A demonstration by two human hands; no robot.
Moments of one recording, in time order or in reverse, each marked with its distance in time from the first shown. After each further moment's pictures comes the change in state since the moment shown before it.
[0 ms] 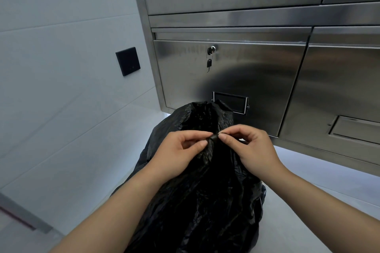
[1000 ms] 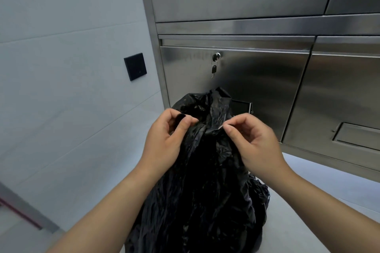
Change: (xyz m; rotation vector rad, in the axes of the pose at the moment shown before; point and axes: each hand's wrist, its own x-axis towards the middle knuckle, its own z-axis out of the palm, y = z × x) left_hand 0.003 0.017 -0.024 0.026 0.351 0.230; right_hand 0.000 -0.037 0.008 -0.016 0.044 -0.171
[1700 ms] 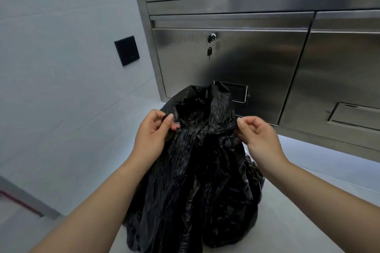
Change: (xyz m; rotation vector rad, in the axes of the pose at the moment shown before) left_hand -0.010 -0.058 -0.012 -0.132 0.020 -0.232; right_hand -0.020 0.046 -0.004 0.257 0.200 0.501
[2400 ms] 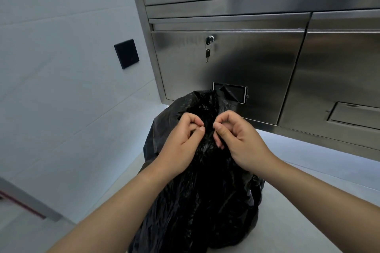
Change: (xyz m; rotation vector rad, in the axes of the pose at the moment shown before) left_hand -0.028 0.029 0.045 0.232 -0.297 0.169; right_hand -0.013 -0.020 0.016 -0.268 -0.457 -0.349
